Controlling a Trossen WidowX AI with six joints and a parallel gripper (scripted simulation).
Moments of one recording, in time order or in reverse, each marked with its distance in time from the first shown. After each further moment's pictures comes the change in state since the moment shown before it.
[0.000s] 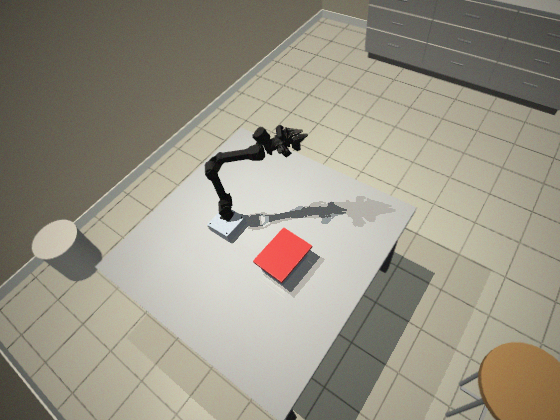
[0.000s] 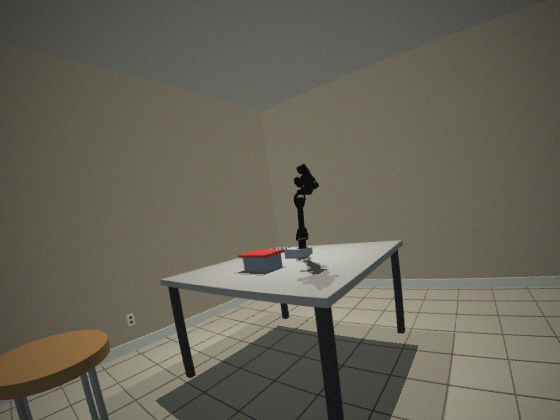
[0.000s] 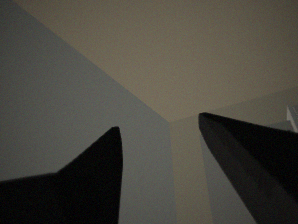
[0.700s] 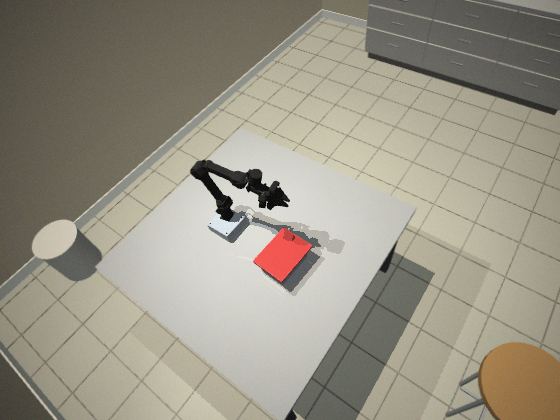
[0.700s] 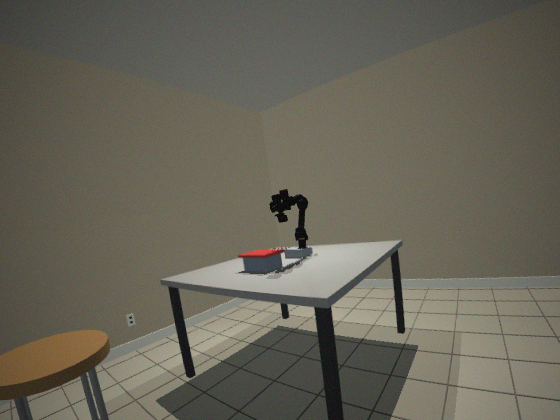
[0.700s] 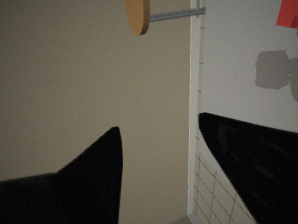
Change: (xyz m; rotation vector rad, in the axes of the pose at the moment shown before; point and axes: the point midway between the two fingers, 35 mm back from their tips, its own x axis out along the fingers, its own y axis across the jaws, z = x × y) arm -0.149 -0.056 0.263 -0.381 -0.525 -0.573
